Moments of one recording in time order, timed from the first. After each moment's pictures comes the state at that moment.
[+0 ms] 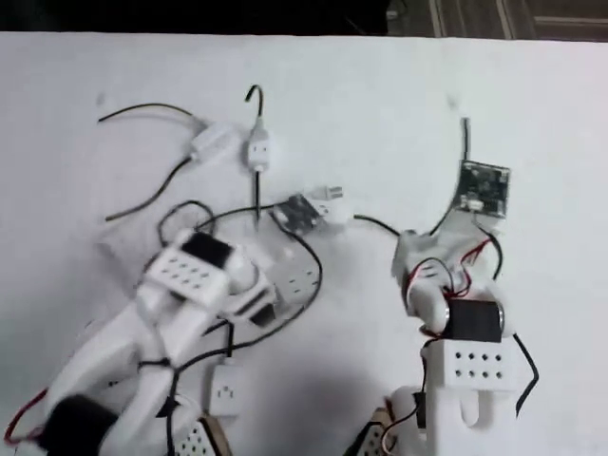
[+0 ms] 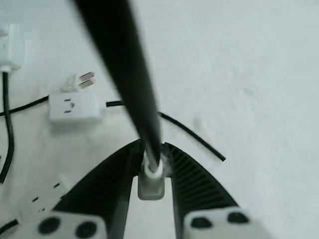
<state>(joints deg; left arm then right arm) 18.3 -25.2 49.6 63.9 -23.2 -1.0 -60.2 56.7 60.2 -6.4</state>
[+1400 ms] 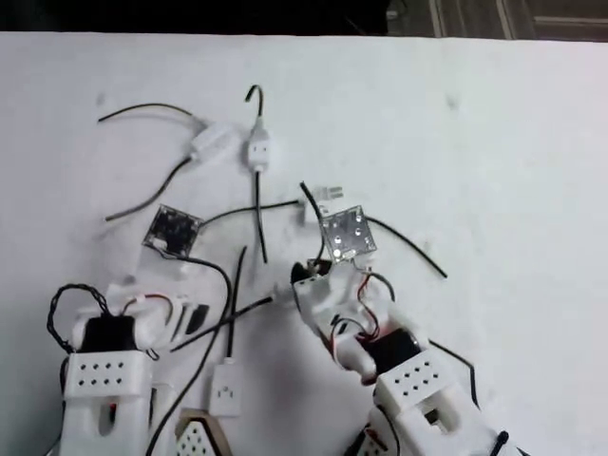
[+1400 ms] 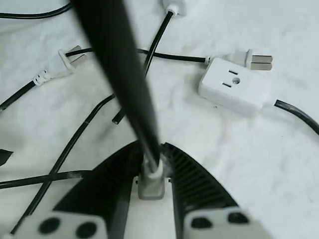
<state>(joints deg) -9.2 -66.0 78.2 62.2 -22.8 -31.7 -59.8 83.2 24.8 -6.8</state>
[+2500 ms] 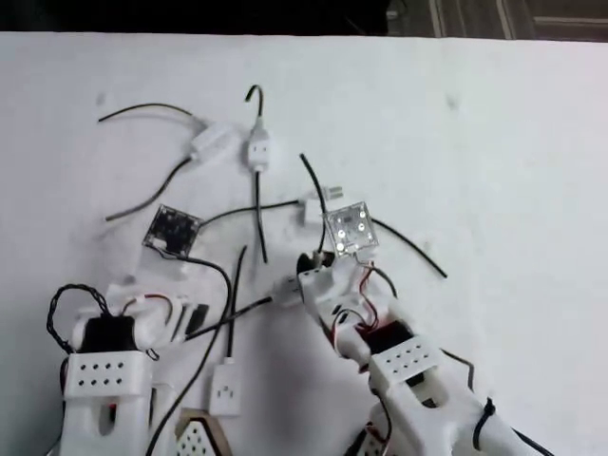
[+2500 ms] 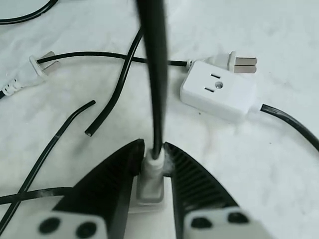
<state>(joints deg) -9.2 -66.1 78.2 62.2 -22.8 -28.7 -45.0 84.6 9.1 -5.1</state>
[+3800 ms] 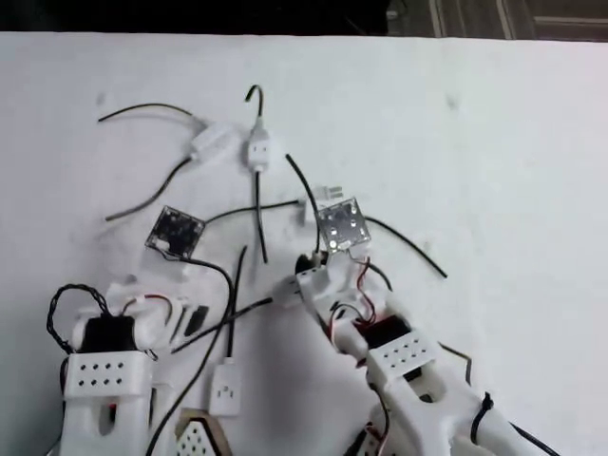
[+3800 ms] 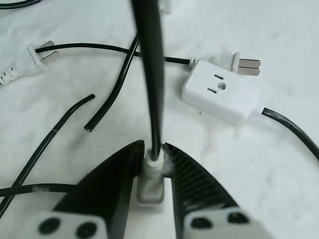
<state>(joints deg) -9.2 -66.1 78.2 62.2 -25.0 -28.9 -43.6 81.9 11.6 -2.1</state>
